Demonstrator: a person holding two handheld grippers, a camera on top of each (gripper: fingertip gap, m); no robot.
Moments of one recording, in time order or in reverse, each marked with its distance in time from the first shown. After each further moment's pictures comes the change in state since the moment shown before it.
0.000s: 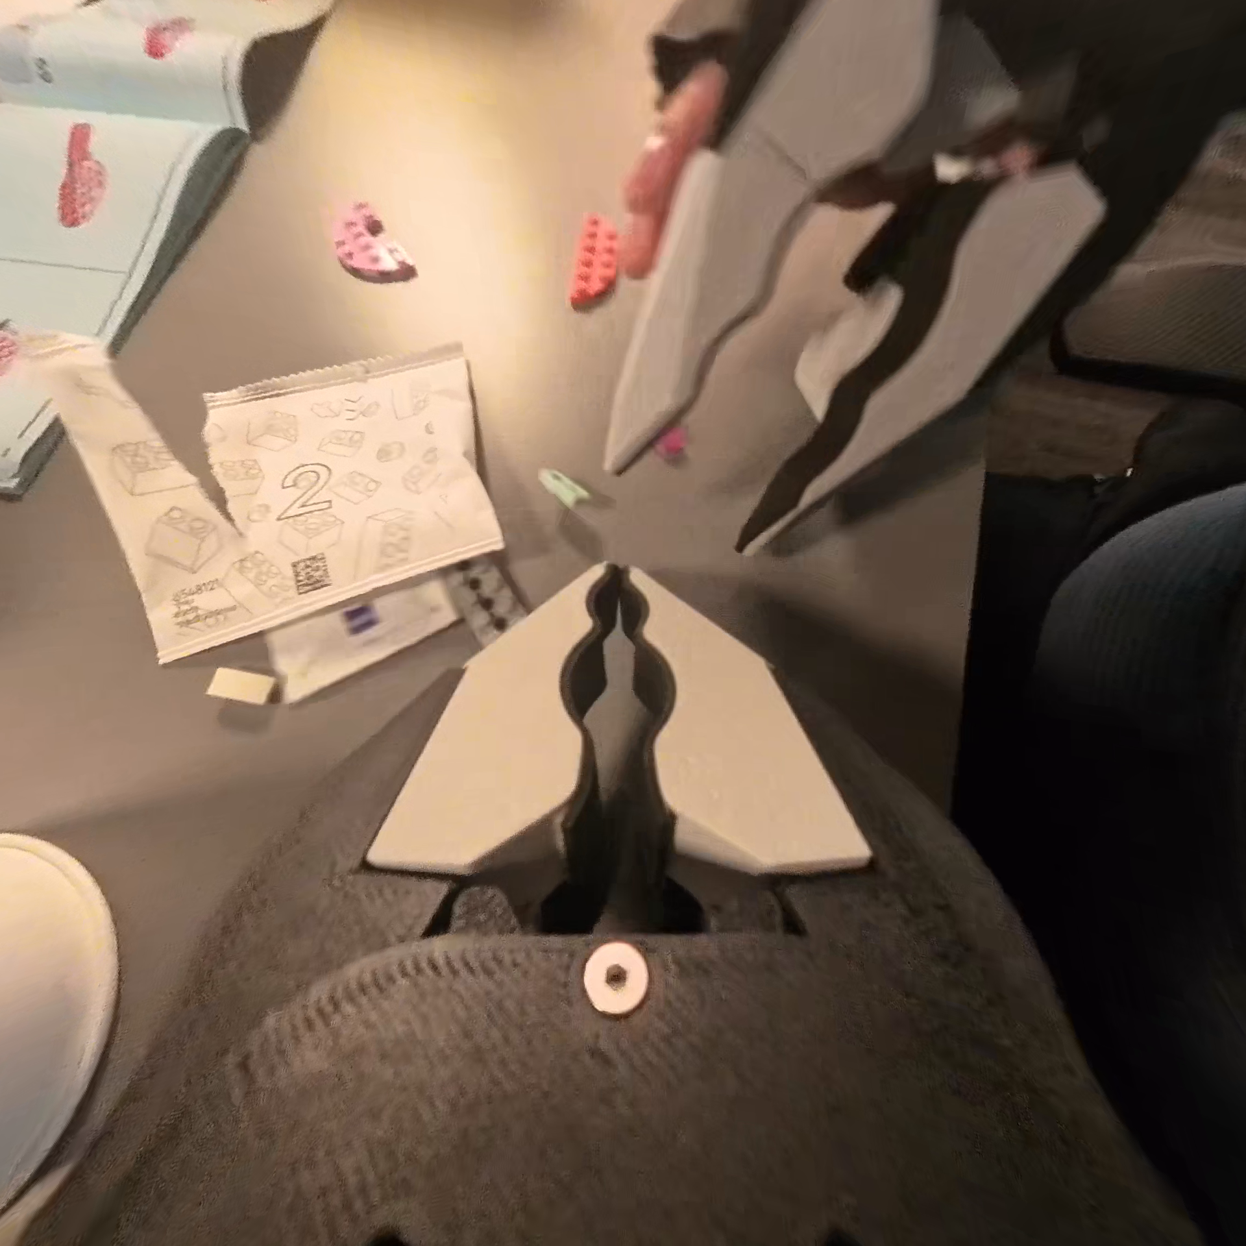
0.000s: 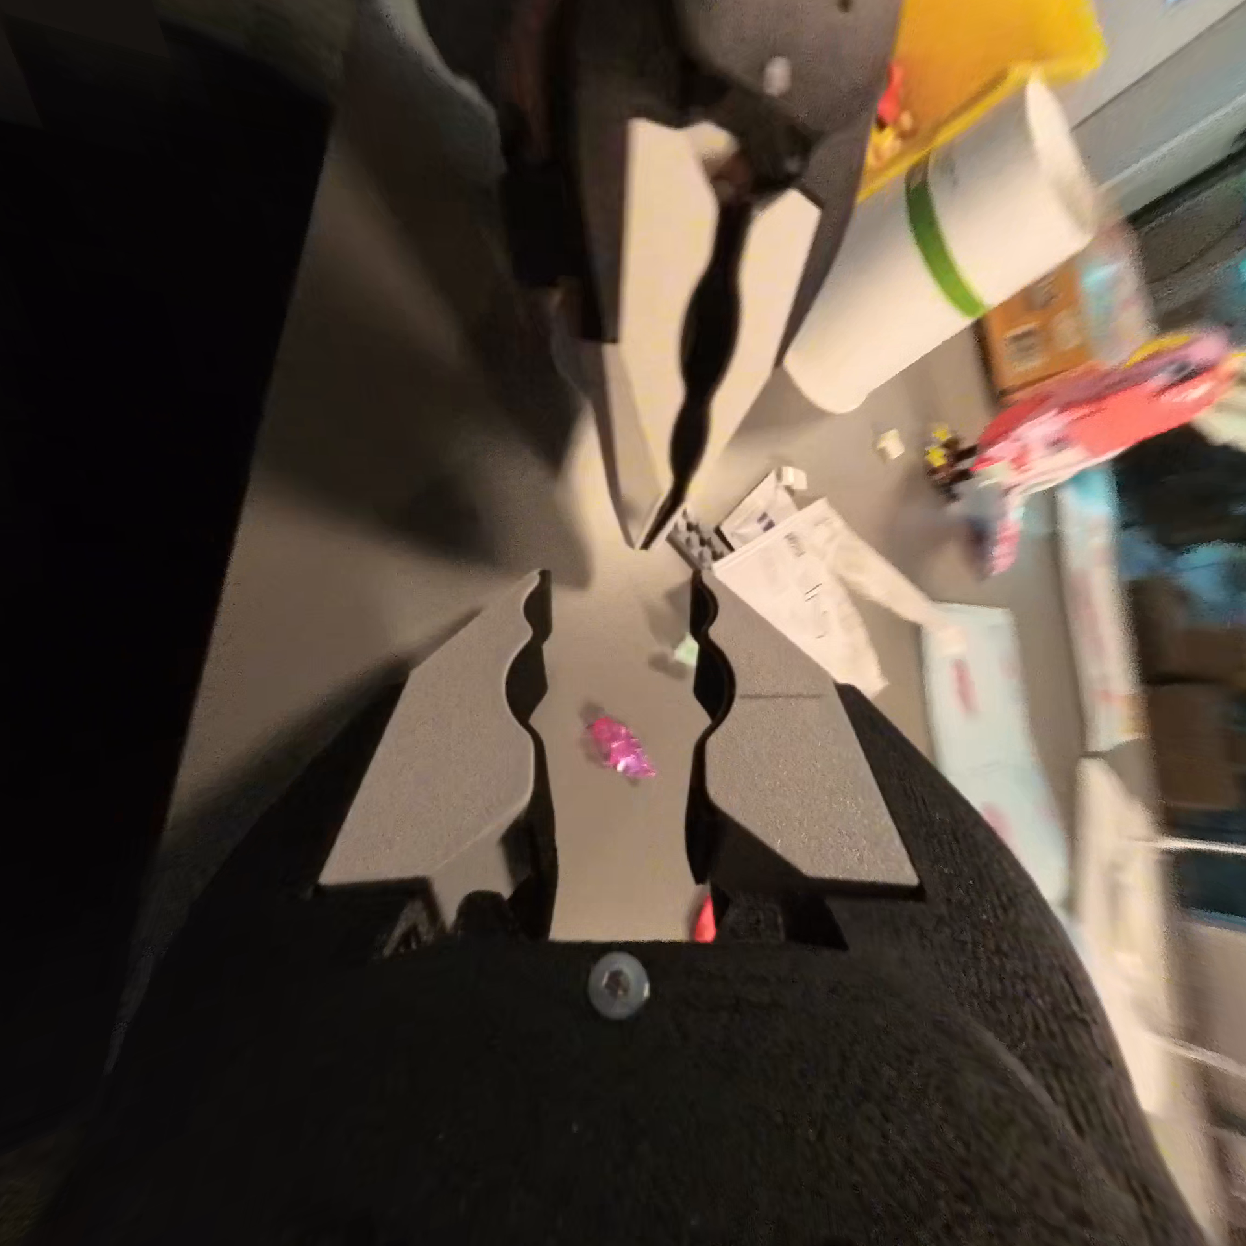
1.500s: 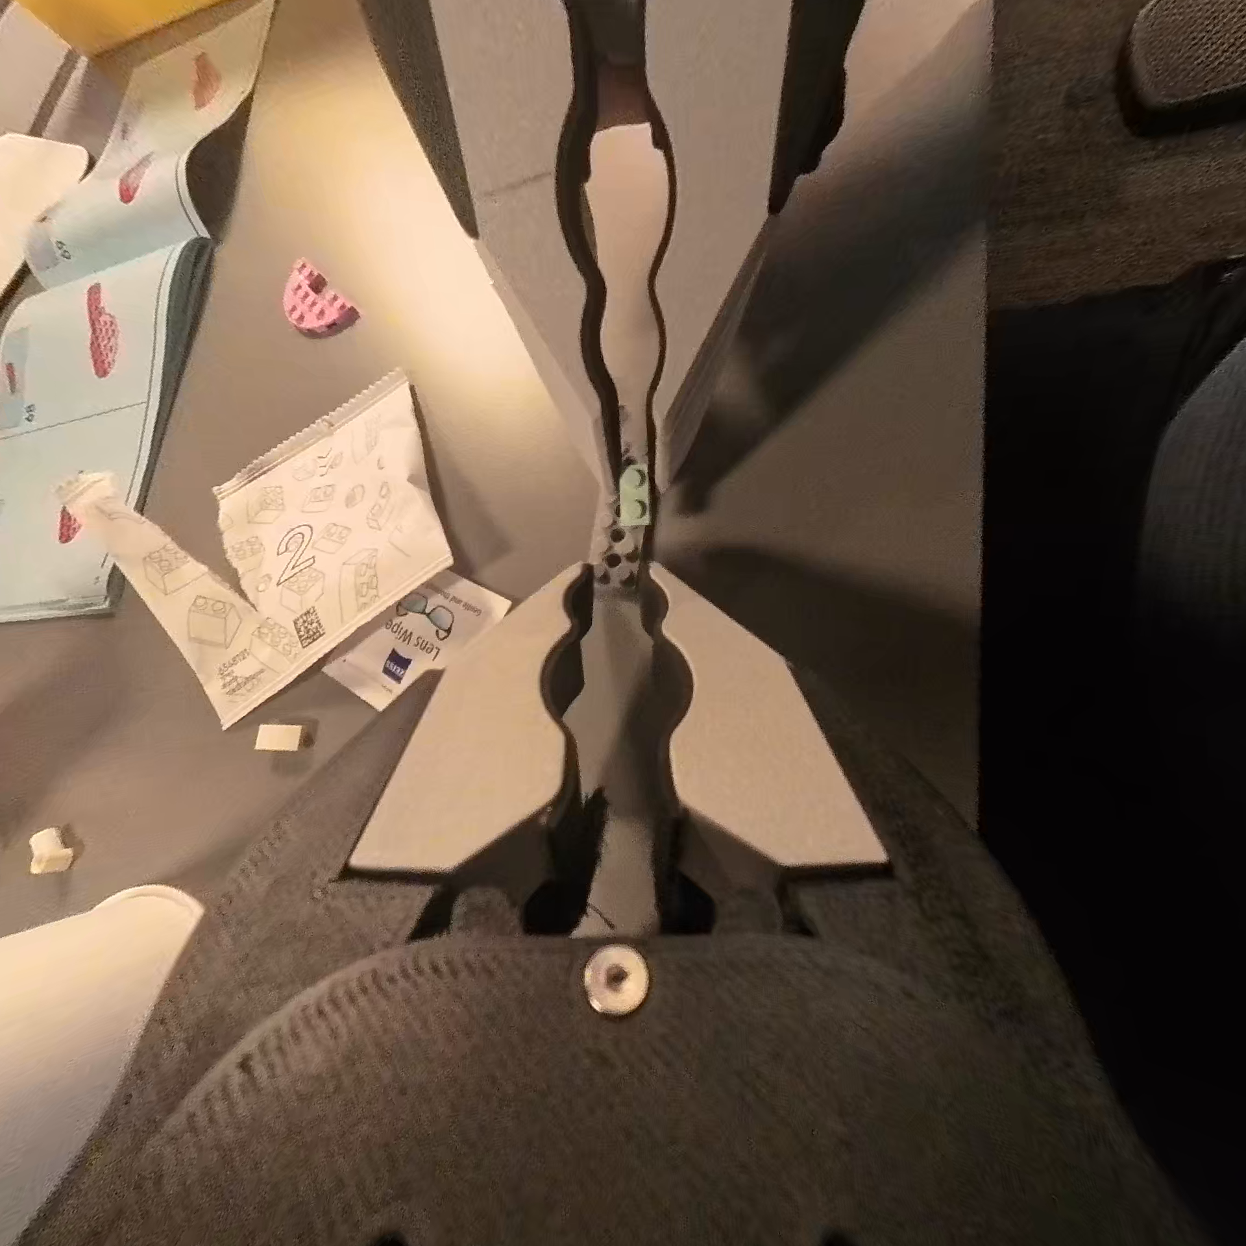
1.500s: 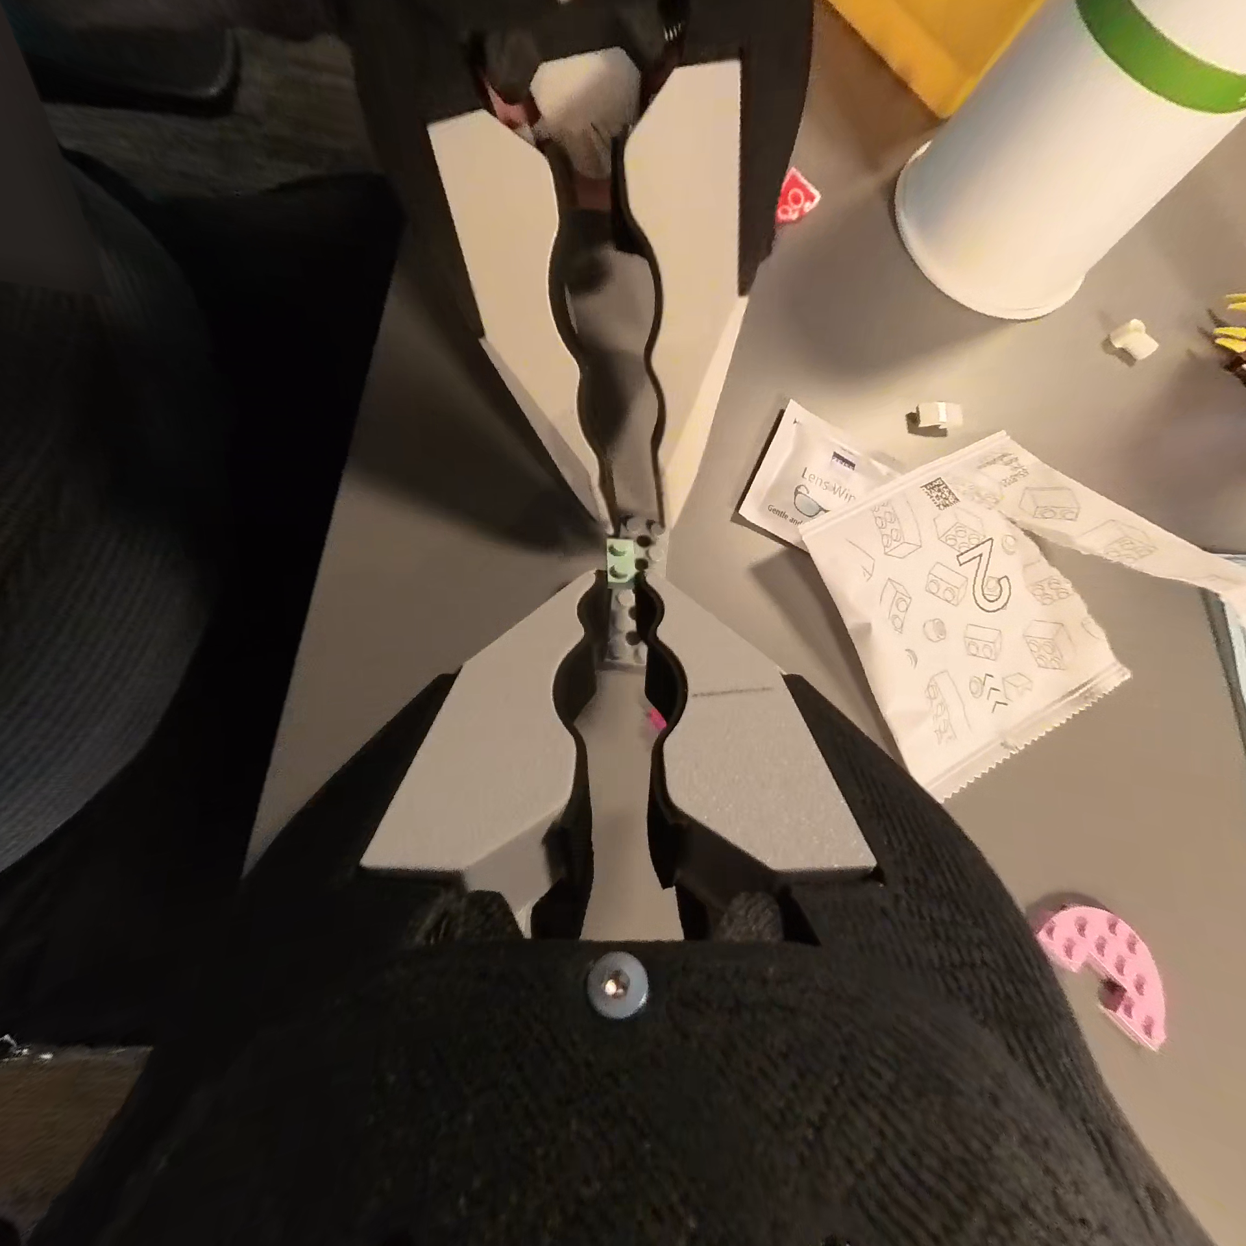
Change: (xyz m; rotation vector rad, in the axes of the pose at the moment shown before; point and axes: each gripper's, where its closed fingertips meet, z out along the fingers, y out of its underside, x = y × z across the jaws) left arm 0.014 0.011 0.003 -0.069 -0.062 0.314; right arm -0.014 0.009 0.002 0.030 -0.327 0.260
